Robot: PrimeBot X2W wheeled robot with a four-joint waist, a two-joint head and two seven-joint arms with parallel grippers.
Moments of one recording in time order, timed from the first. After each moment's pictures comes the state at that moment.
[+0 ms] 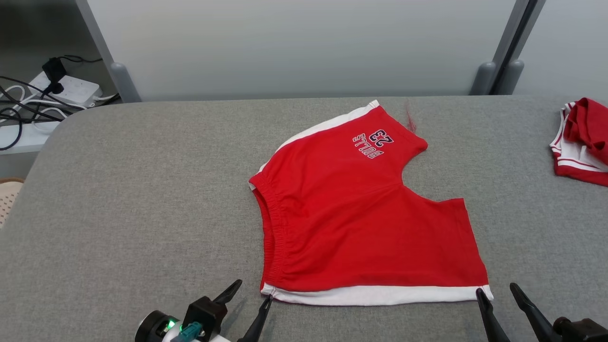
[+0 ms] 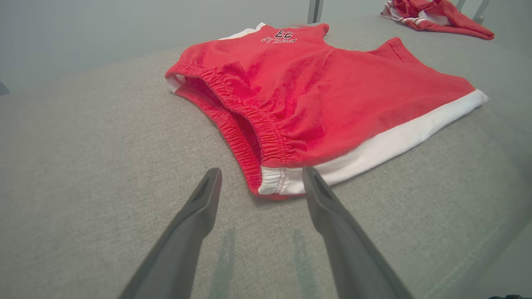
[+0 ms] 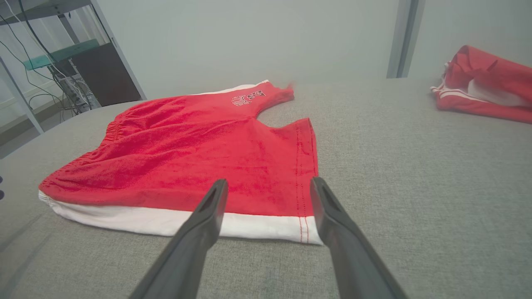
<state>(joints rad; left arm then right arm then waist) -0.09 0.24 -0.57 0.35 -0.34 -0.02 -0.16 0.16 -0.22 0.17 0.18 0.38 0.13 -0.25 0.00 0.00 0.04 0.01</state>
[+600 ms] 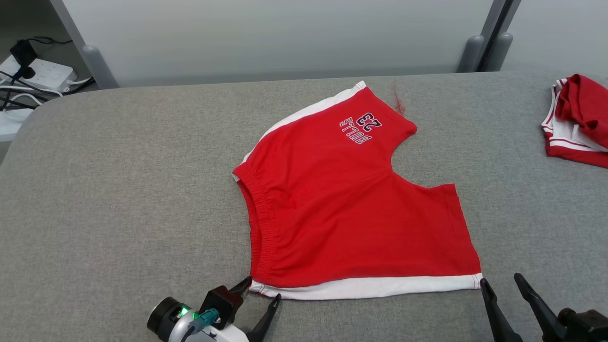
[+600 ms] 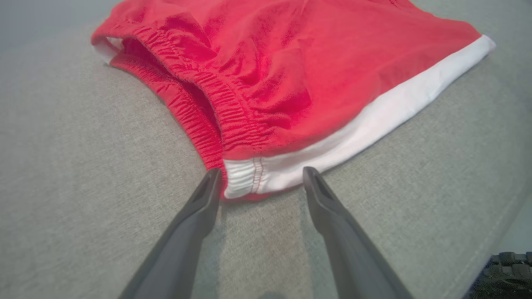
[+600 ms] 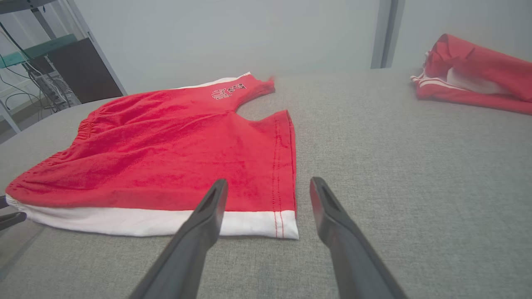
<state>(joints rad) -0.21 0.21 -0.64 0.52 -0.31 -0.07 -0.16 0.13 -0.24 0.17 0.17 0.39 0.13 -0.25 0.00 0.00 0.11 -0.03</state>
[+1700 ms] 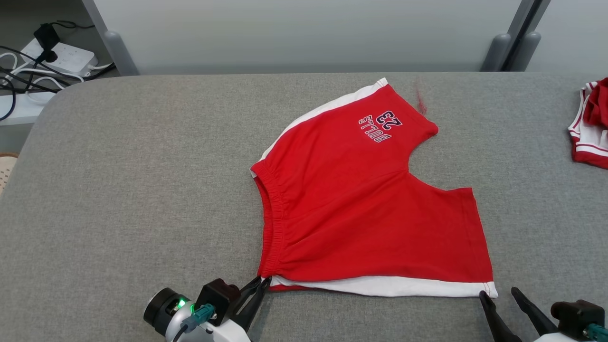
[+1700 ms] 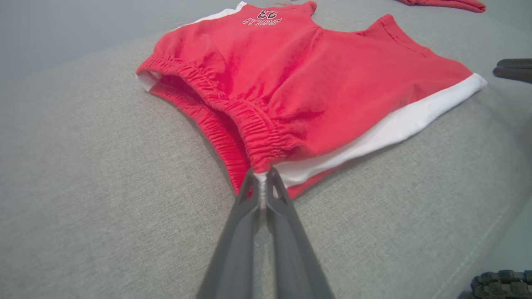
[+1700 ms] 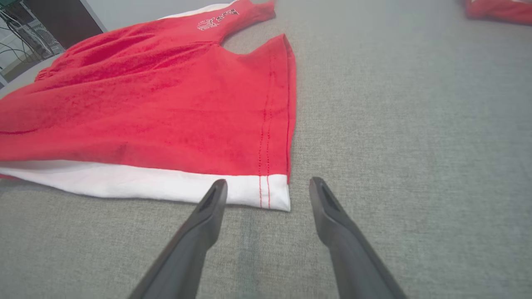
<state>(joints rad) -0.17 0.27 -0.64 0.30 -0.35 -0.03 -0.08 0.07 -0.28 0.21 0.29 0.49 0.13 -0.11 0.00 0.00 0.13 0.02</state>
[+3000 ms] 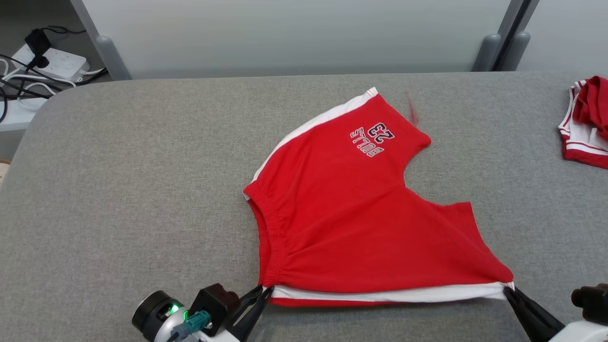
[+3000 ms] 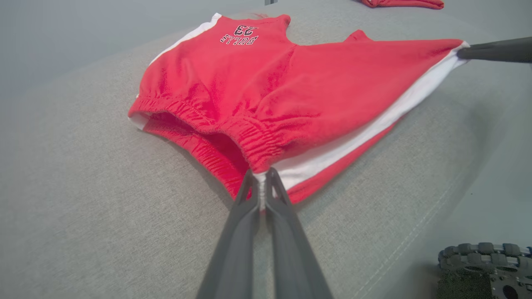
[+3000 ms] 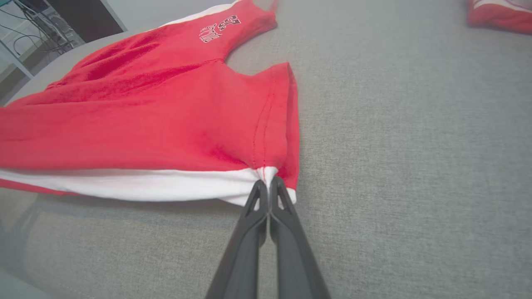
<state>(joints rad) -0.08 0.41 -0.65 -0.07 -0.40 0.03 0.15 0.12 -0.39 0.18 0.07 0.61 0.13 0.11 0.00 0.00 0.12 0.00</state>
